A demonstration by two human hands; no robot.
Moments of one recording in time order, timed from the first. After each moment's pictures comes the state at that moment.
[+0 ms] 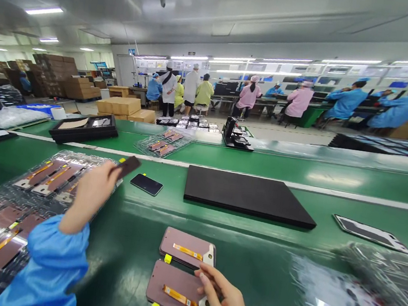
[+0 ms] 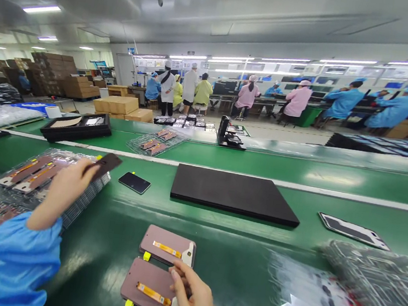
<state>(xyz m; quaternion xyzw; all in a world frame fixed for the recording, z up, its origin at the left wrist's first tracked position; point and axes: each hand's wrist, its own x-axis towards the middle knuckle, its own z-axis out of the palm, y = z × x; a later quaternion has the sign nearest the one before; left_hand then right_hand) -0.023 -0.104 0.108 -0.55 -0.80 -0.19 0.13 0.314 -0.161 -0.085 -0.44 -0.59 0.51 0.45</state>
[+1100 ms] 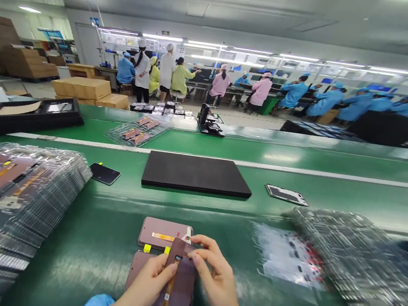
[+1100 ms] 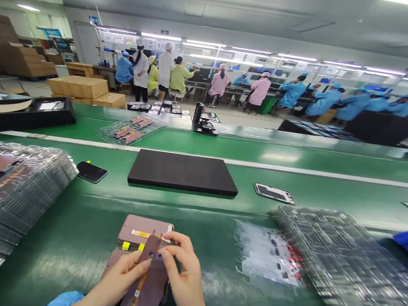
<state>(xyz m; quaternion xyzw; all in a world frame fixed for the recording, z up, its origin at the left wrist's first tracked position) 0.156 -0.174 -0.052 -0.46 -0.41 -0.40 -0.68 0.329 -0.159 -0.046 -0.41 -0.65 0.37 0.53</state>
